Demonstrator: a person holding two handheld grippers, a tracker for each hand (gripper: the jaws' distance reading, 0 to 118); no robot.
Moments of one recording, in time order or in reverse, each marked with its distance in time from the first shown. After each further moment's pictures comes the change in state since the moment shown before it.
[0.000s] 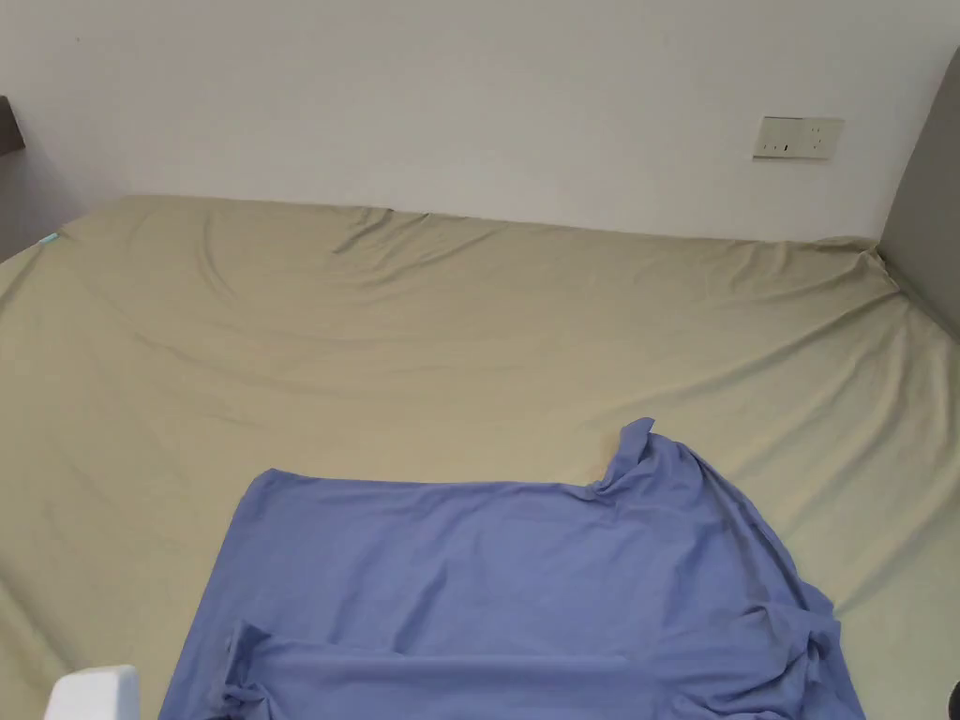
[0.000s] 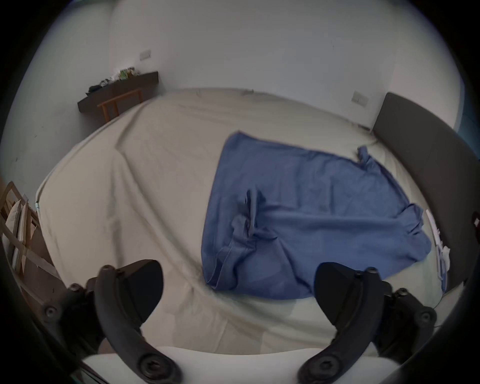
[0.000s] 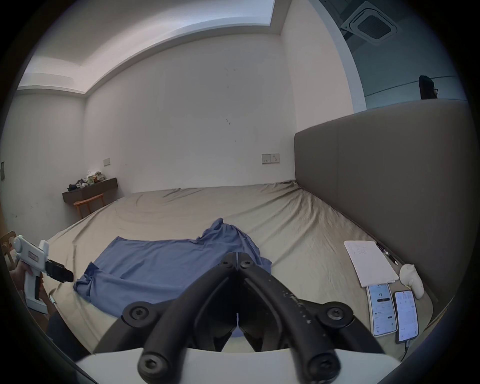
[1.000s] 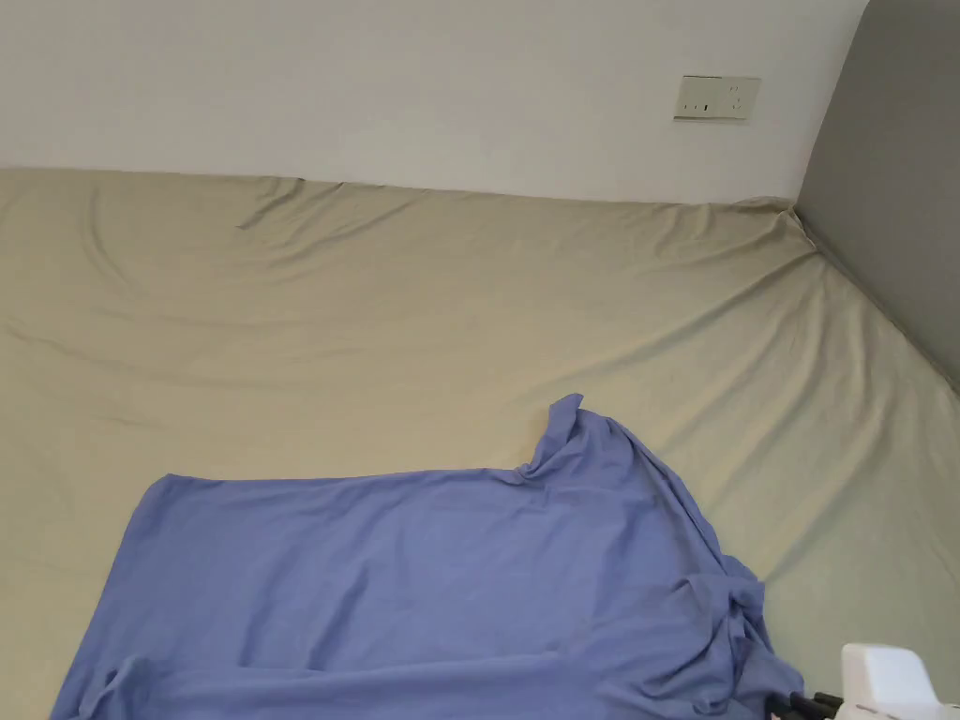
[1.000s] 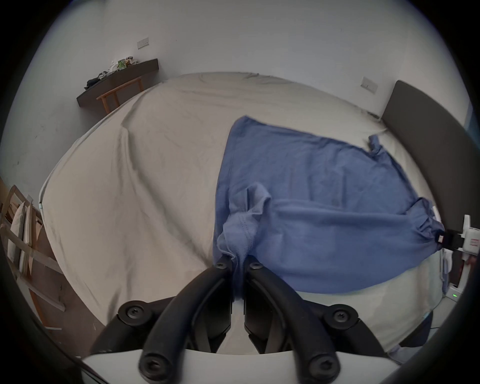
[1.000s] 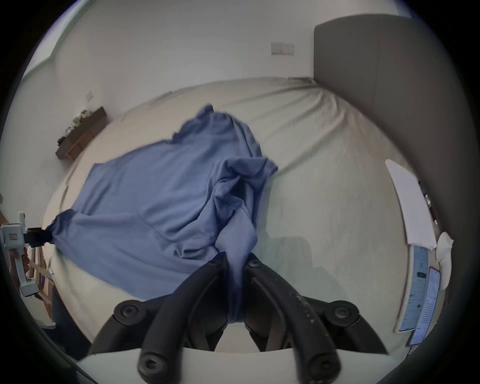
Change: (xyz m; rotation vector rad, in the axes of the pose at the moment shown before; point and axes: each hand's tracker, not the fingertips) left arm -0.006 0.023 0.015 -0.043 0.037 -0.006; right arm 0.042 -0.024 -0.142 -0.629 0.086 0.001
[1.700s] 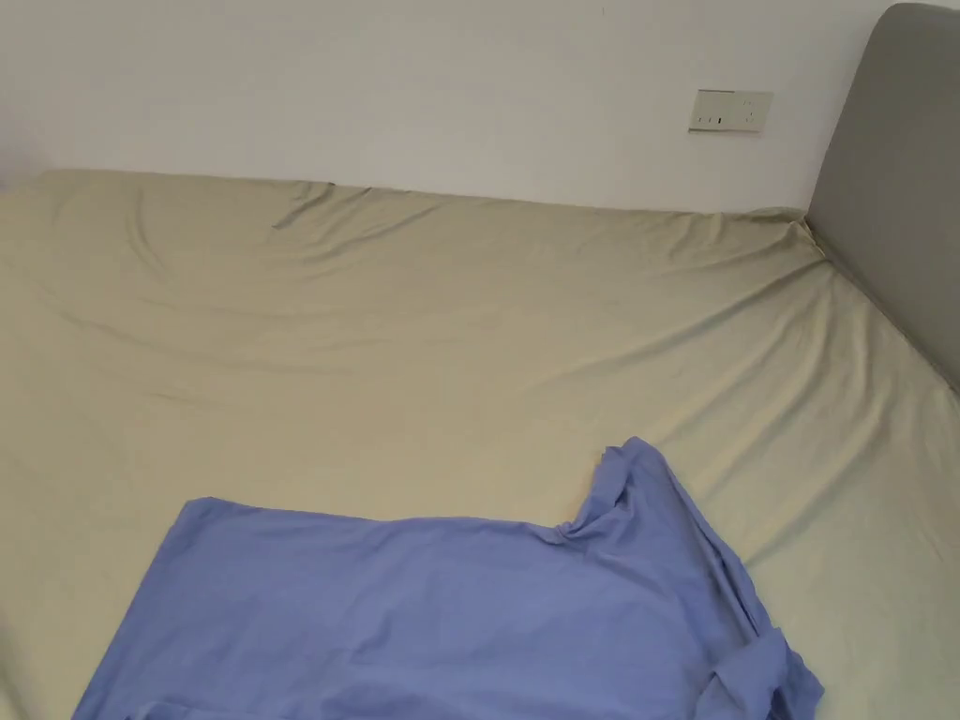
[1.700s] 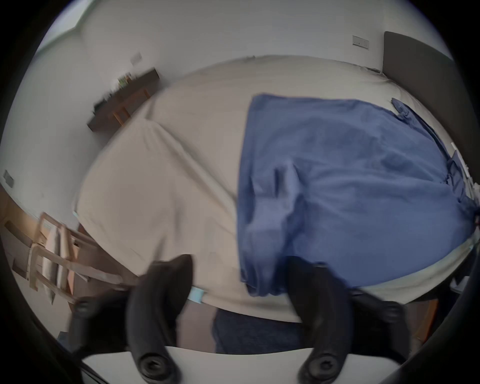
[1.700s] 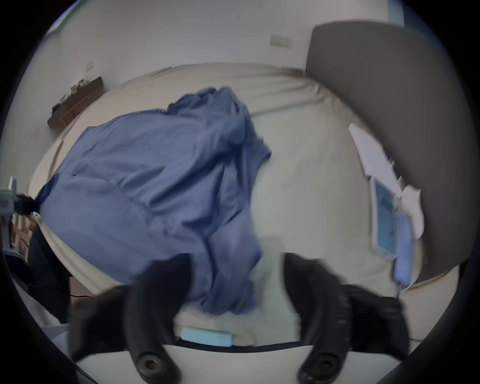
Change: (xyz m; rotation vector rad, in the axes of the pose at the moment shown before) left arm -0.017 -0.094 0.028 -0.050 0.233 -0.223; right arm -0.018 -0.126 0.068 -0.091 -0.176 0.124
